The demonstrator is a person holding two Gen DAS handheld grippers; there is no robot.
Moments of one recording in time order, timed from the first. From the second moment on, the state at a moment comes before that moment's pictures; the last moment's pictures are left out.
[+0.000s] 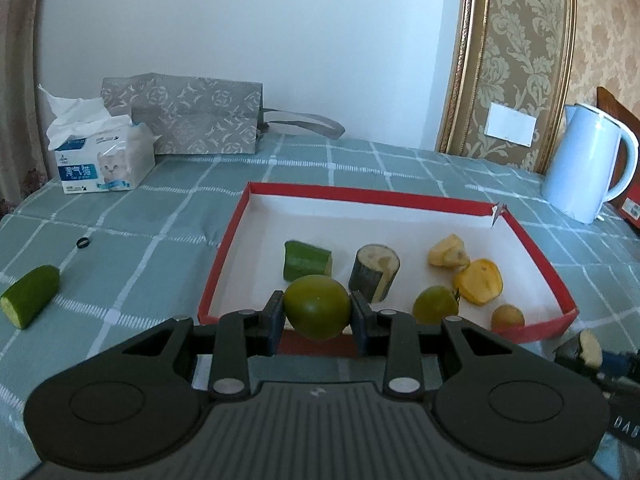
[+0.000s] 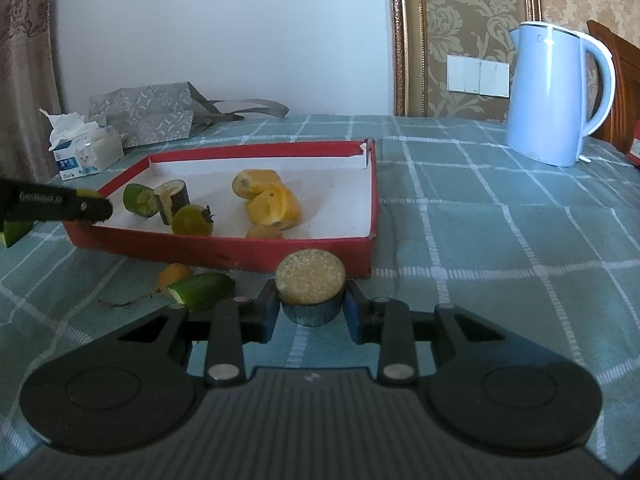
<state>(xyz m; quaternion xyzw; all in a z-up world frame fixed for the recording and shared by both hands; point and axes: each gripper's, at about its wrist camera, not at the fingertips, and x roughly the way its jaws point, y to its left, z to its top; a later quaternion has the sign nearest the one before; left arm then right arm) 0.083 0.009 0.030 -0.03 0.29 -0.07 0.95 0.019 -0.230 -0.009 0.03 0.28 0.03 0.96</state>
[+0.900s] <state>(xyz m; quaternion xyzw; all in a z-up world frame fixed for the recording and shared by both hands) 0.145 -0.011 0.005 0.01 0.33 -0.03 0.94 0.023 -0.223 -0.013 0.02 0.29 0.04 0.96</state>
